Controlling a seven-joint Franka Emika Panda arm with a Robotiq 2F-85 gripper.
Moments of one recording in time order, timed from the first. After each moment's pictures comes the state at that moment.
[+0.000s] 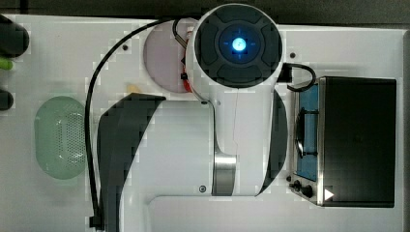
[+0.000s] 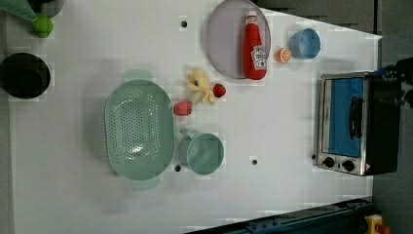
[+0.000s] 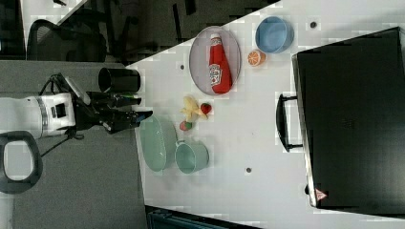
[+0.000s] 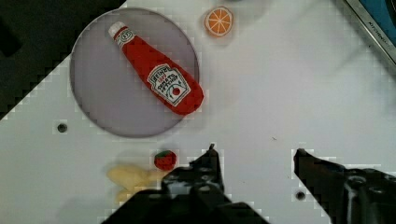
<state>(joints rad) -0.03 -0.01 0.02 -1.79 0.01 0.22 -0.06</state>
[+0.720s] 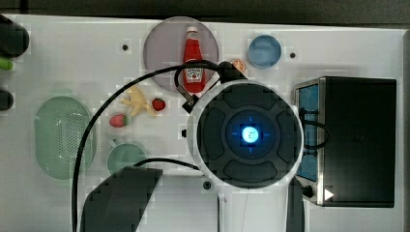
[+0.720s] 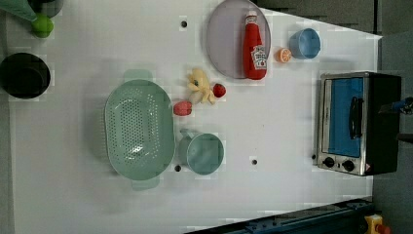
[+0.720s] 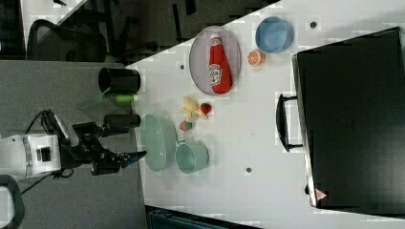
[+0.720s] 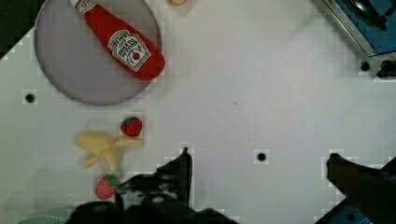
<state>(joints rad) -0.09 -0.22 0.07 -1.92 0.02 0.12 -0.06</state>
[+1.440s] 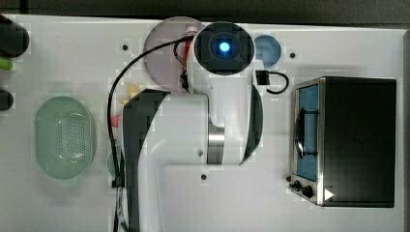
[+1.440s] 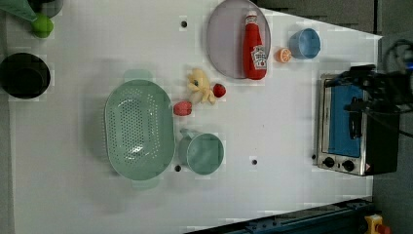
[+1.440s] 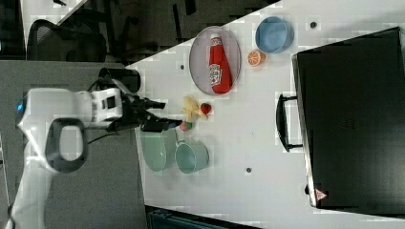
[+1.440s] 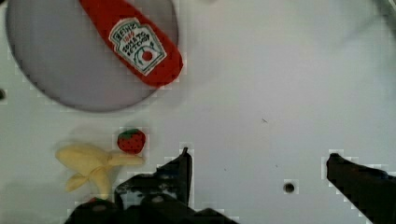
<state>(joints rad) -0.10 0.10 0.11 -1.90 0.01 0.33 -0.12</state>
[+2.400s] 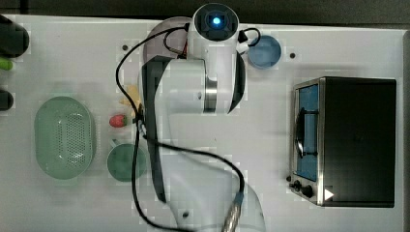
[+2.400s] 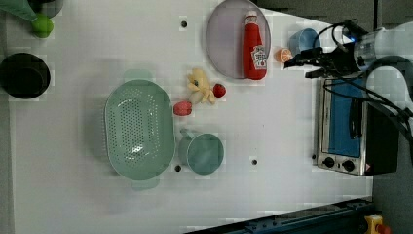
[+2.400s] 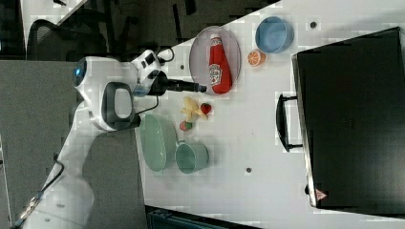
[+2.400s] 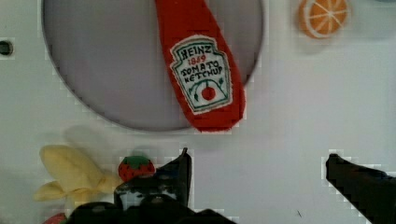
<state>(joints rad) -0.08 0.44 0.11 -1.74 0.01 0.53 -0.54</state>
